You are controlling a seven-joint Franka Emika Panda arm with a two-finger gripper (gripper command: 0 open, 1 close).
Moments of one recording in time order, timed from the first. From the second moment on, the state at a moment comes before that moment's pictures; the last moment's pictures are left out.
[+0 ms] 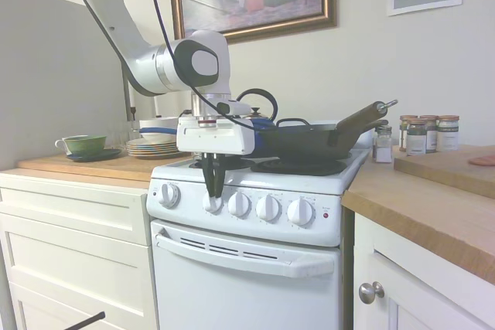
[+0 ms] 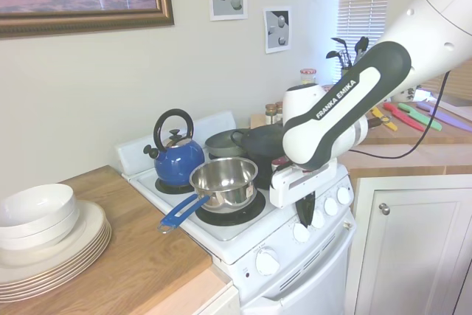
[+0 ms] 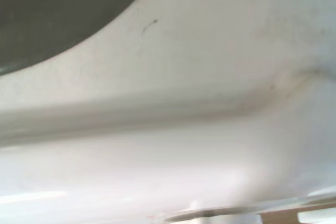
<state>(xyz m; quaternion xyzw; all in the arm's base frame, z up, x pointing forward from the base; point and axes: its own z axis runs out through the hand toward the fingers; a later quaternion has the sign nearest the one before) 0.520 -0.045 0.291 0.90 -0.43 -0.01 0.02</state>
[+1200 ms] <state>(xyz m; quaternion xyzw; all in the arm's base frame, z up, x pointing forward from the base) 0.522 -0.024 0.293 0.90 -0.43 -0.01 0.01</state>
